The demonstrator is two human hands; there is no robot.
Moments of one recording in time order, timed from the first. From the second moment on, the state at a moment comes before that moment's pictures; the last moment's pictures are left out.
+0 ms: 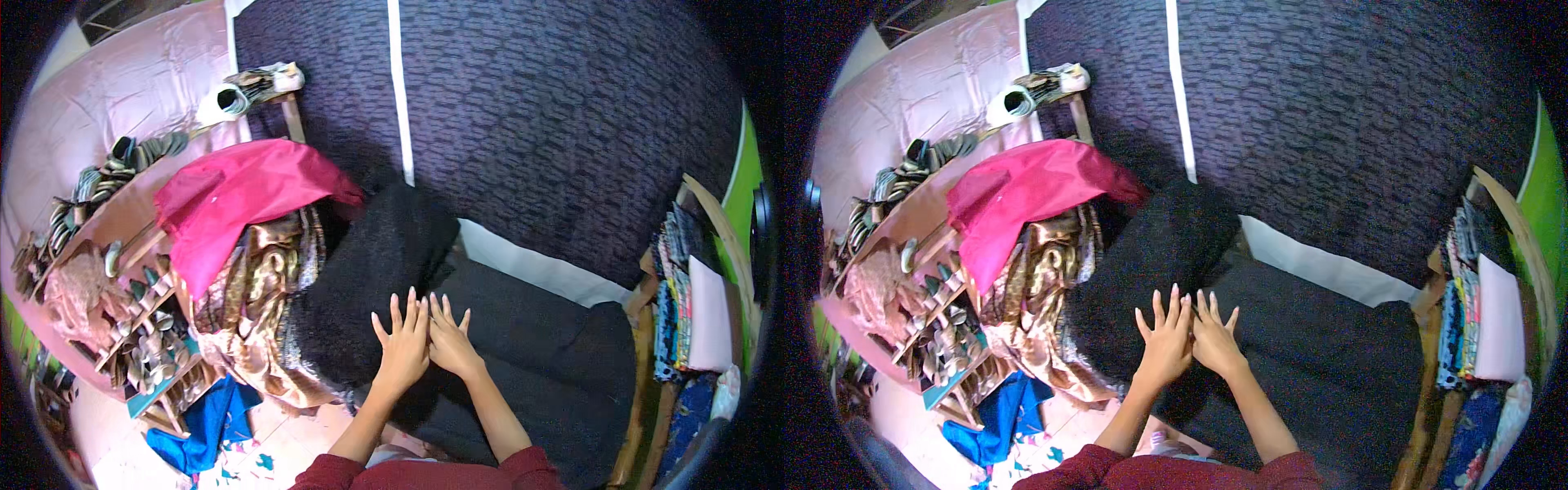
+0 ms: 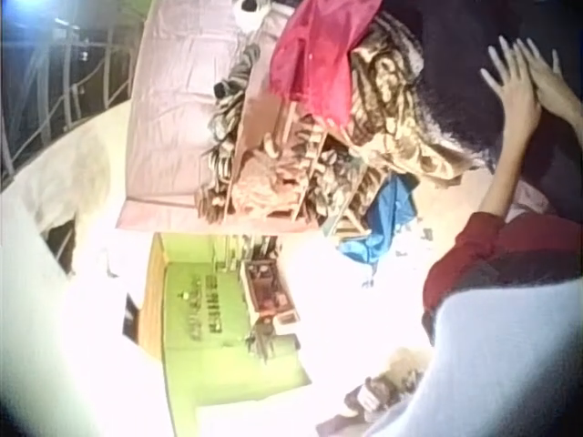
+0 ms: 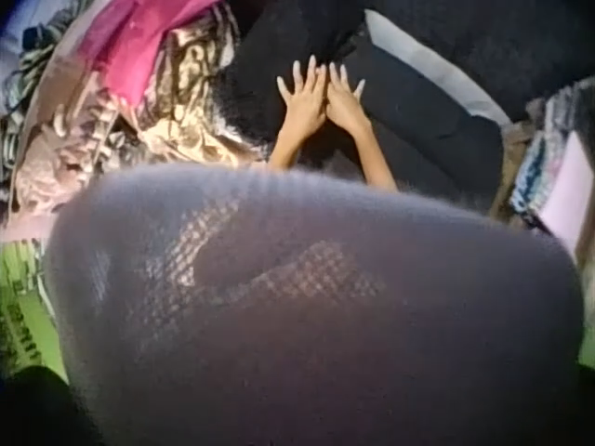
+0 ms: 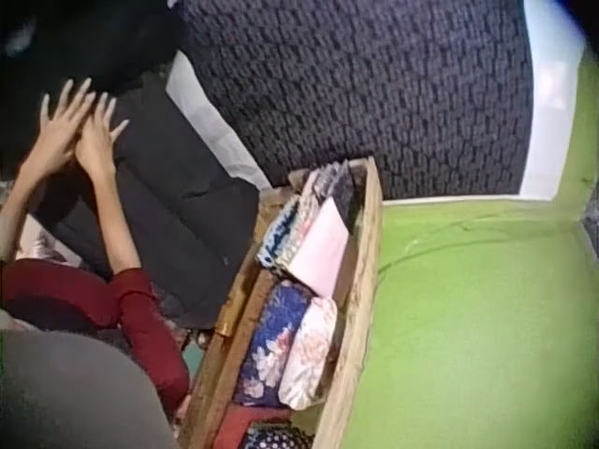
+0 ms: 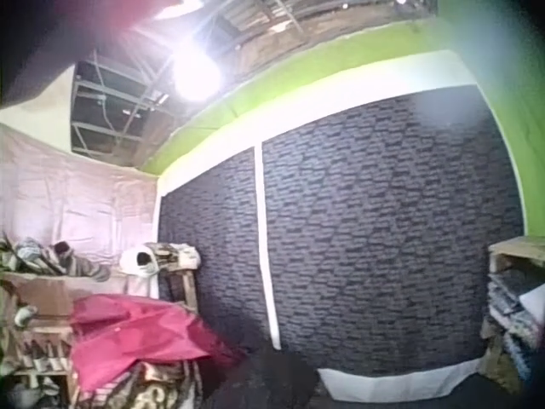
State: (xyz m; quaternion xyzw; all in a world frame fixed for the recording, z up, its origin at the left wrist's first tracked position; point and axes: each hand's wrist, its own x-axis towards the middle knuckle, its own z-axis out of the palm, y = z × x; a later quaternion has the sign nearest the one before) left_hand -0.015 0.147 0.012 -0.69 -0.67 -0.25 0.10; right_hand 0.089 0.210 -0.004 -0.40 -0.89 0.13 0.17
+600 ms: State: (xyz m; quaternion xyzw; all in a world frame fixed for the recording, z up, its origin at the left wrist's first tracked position) left_hand -0.201 0.146 -0.083 -0.62 -0.75 -0.21 0.08; right_hand -0.128 0.254 -0.008 -0.33 -0.89 0.13 0.27
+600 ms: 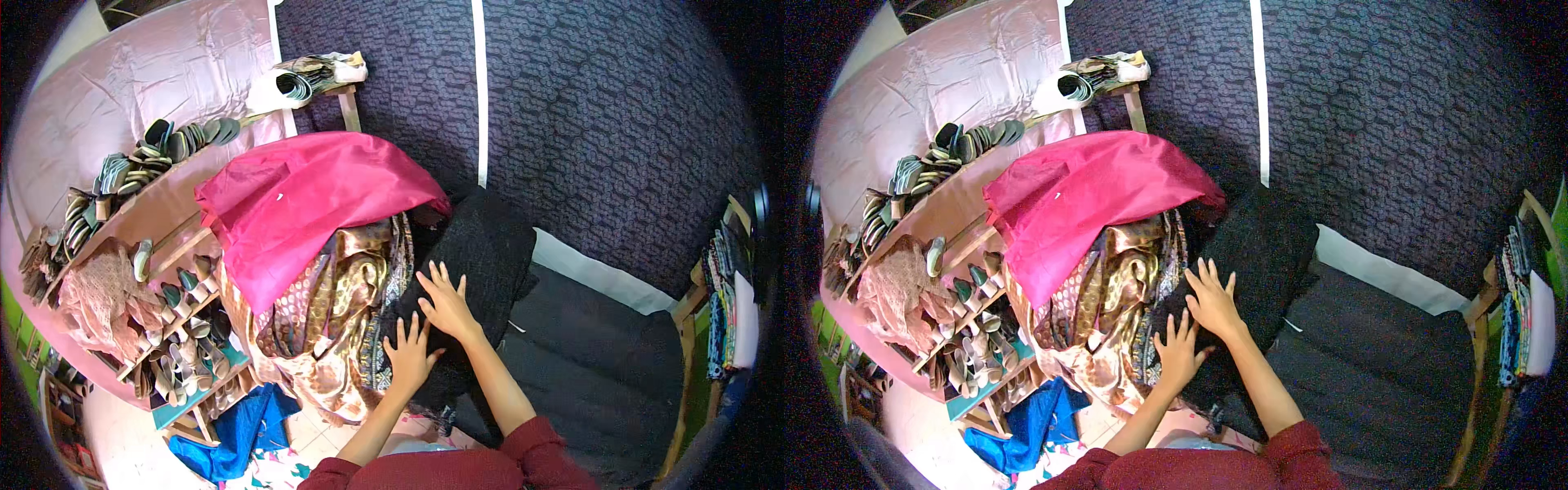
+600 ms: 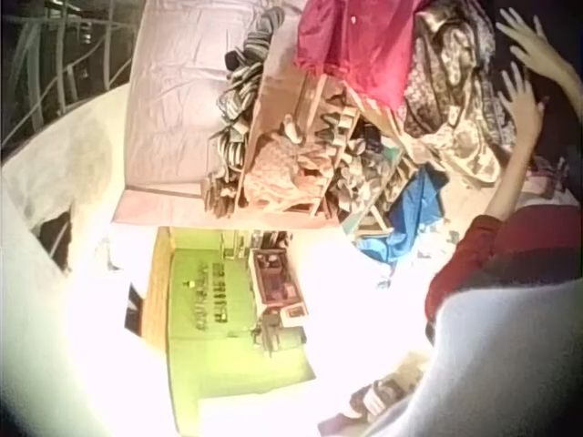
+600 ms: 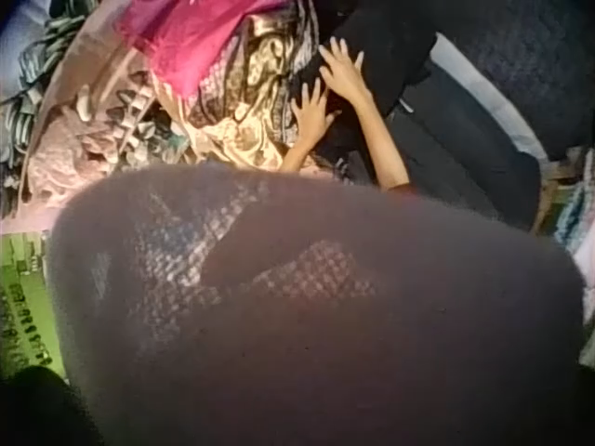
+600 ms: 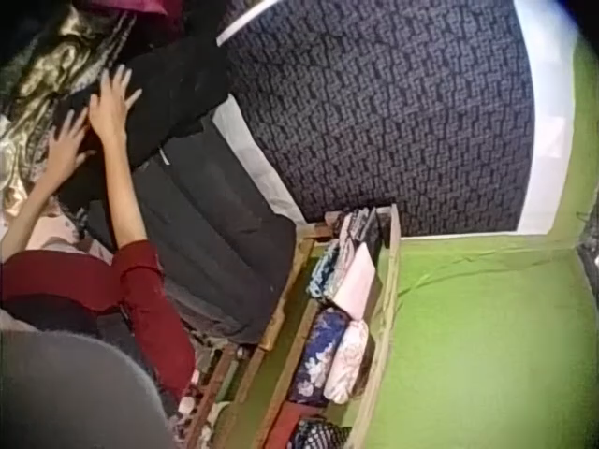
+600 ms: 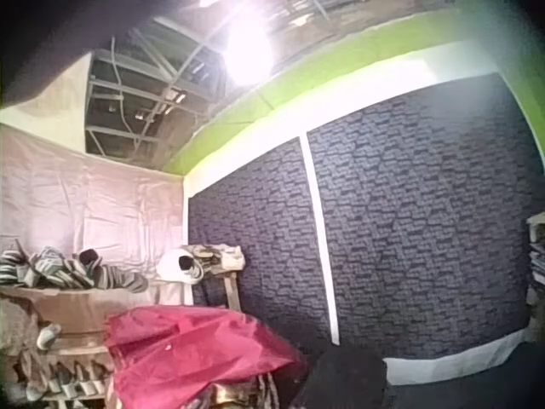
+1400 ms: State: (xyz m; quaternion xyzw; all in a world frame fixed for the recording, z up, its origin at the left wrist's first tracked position) left_hand -0.341 0.116 -0.008 -0.53 -0.81 -0.21 0.11; right_hand -0.265 0.305 0.089 -0.23 -0.87 -0.08 0.43
